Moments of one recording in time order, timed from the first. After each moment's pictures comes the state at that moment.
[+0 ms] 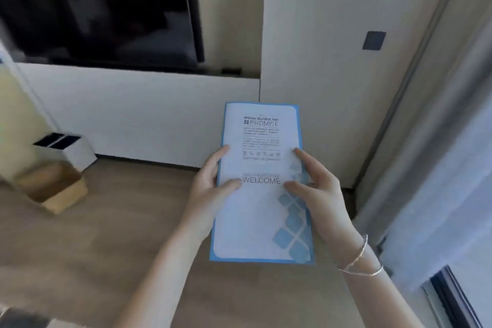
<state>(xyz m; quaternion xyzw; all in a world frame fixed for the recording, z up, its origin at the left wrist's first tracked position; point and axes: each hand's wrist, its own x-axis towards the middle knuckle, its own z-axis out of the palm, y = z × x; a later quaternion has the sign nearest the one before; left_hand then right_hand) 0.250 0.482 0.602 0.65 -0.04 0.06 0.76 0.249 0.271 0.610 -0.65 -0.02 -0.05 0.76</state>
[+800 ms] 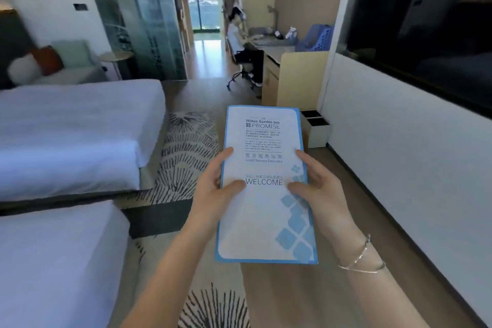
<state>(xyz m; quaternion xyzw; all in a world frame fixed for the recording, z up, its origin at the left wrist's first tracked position) 0.127 0.777 0.595 0.55 0.35 0.49 0.58 0.324 0.704 0.604 -0.51 -0.37 0.40 0.66</state>
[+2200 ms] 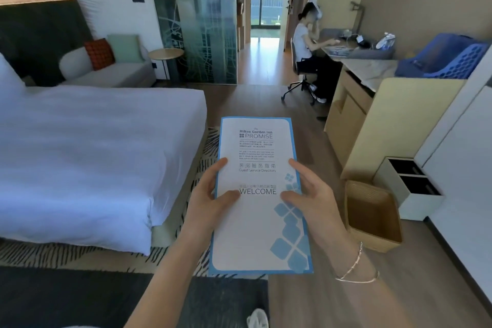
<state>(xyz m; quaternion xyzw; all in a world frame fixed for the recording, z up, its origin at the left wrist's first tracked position) 0.094 1.473 0.548 0.48 0.45 0.55 0.51 0.304 1.457 0.560 -0.48 -0.42 0.51 0.58</state>
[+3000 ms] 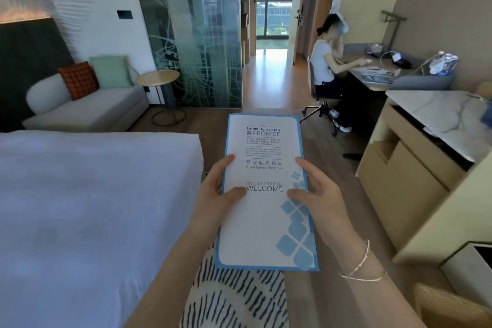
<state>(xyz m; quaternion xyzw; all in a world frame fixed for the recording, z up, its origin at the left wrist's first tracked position) 0.107 2.160 0.567 0.50 0.45 0.55 0.50 0.314 2.142 0.572 -0.48 -0.42 0.49 0.59</state>
